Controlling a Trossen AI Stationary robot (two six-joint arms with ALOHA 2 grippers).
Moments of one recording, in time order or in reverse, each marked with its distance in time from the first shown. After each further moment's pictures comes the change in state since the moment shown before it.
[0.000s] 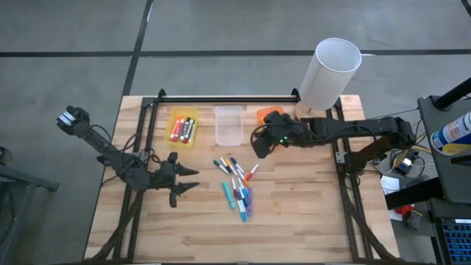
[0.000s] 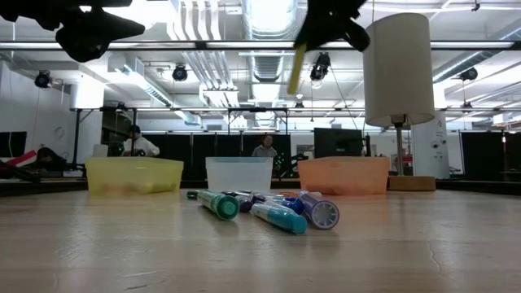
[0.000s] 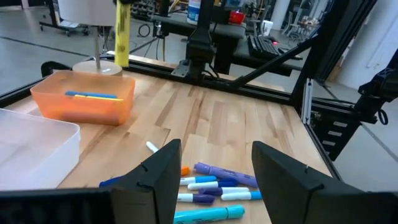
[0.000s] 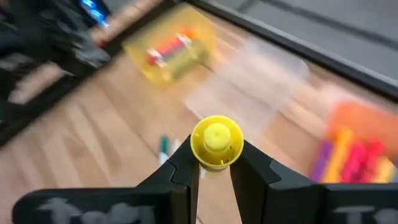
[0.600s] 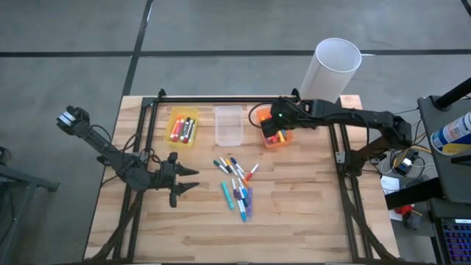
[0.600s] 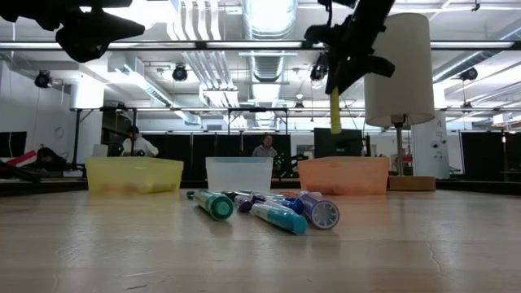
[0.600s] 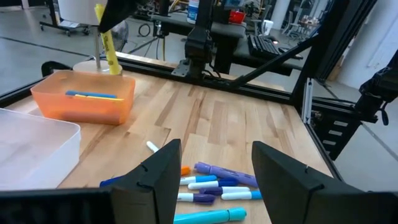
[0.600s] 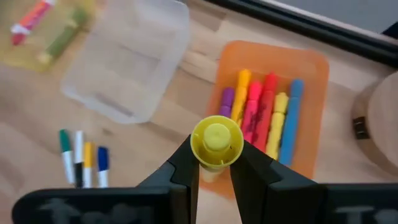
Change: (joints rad) left arm 0.000 0.000 -0.001 -0.001 0.000 0.001; right arm -0.266 0.026 0.000 -0.292 -0.108 0.118
